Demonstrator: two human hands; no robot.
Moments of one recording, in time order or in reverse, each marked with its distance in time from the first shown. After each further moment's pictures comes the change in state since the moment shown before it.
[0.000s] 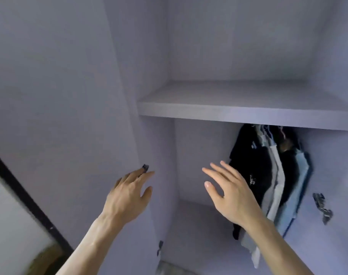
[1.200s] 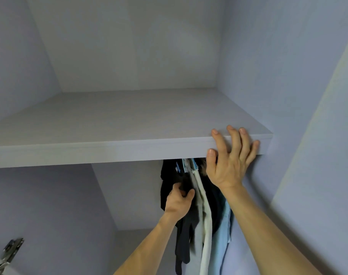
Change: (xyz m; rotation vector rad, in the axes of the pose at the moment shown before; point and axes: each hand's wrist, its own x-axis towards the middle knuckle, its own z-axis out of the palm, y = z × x) left_hand 0.254 0.349 0.254 -0.823 -0.470 -0.043; right_hand 0.141 0.309 -0.080 -0.689 1.001 0.072
